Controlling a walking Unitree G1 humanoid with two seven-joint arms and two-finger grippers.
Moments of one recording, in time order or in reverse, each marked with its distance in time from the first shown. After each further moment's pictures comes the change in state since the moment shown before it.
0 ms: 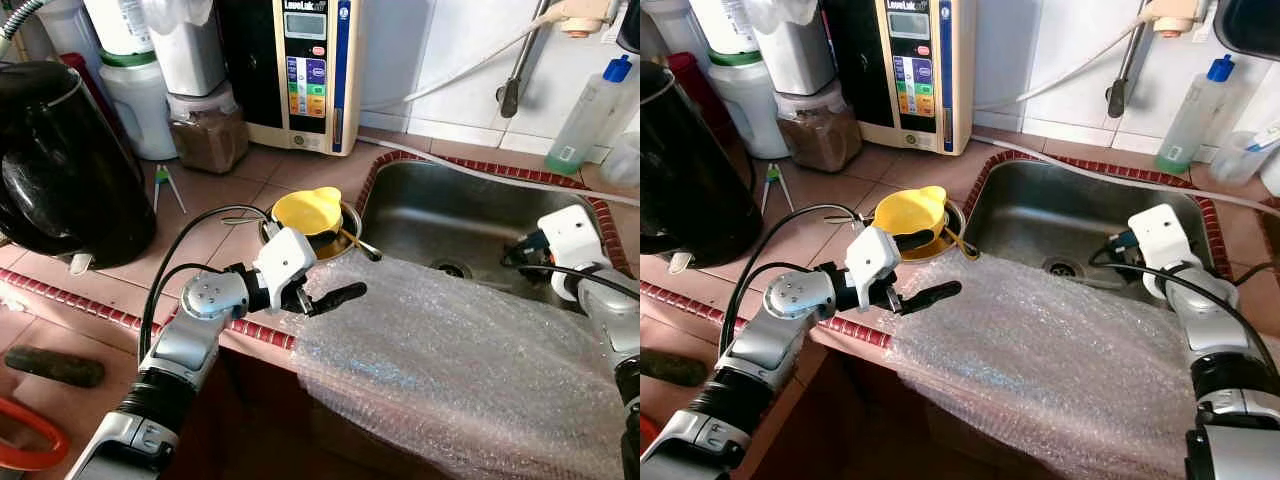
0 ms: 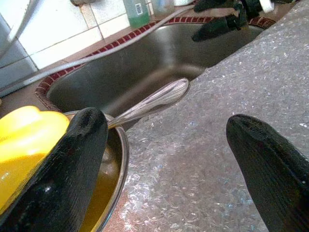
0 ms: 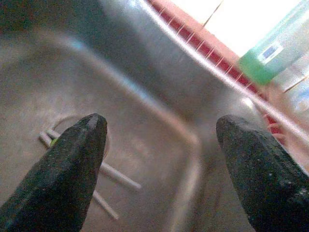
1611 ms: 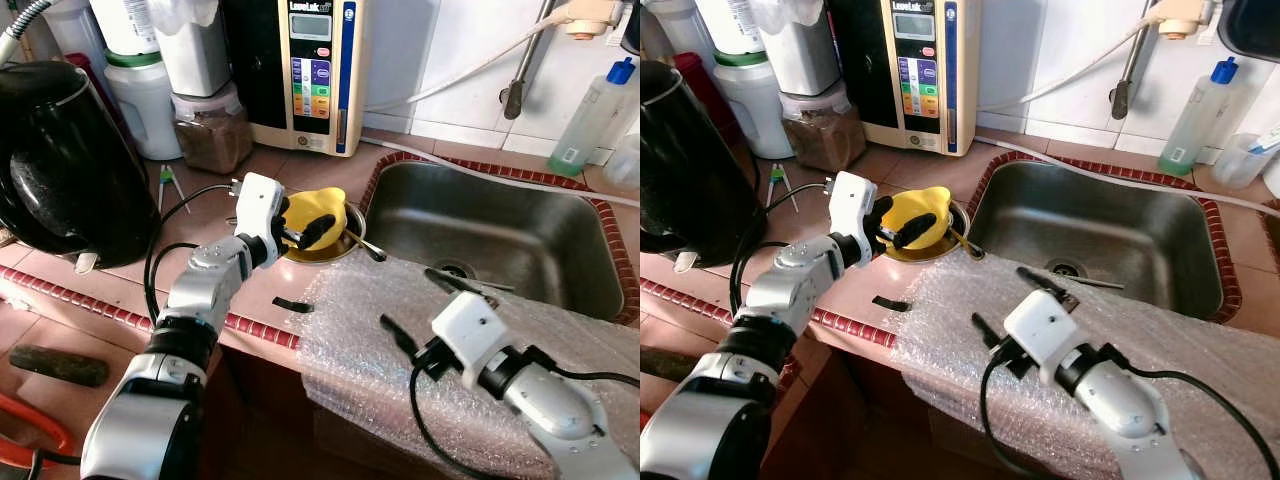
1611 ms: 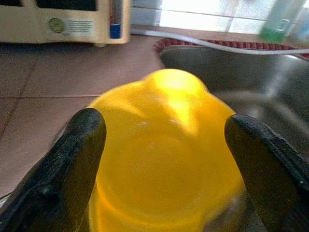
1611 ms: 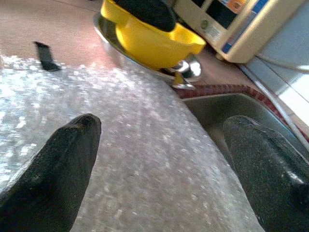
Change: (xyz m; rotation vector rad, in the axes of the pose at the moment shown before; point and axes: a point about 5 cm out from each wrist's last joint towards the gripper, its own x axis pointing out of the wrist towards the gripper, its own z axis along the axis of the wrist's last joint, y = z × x) left arm 0.012 0.059 -0.004 -0.460 0.082 0.465; right arm -0.120 0.147 0.051 -0.091 -0.321 0.469
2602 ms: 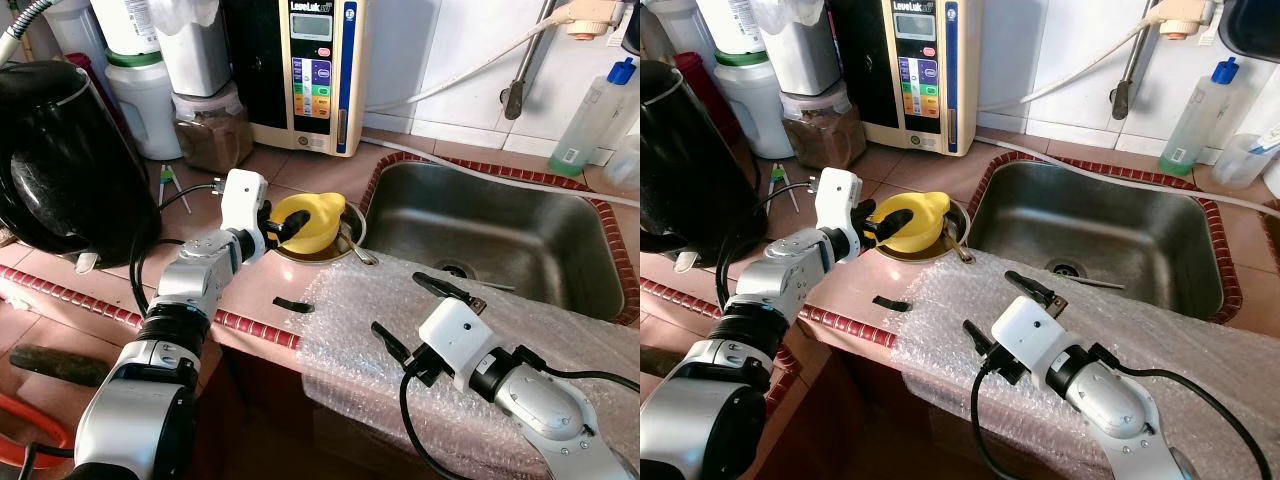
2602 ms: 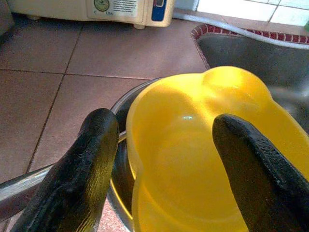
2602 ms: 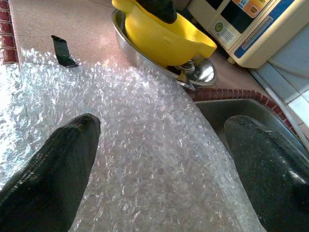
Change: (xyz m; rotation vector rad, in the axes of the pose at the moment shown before) left arm -0.003 0.017 0.001 -0.033 0.072 0.117; right arm 0.003 0.005 0.001 -0.046 0.014 0.034
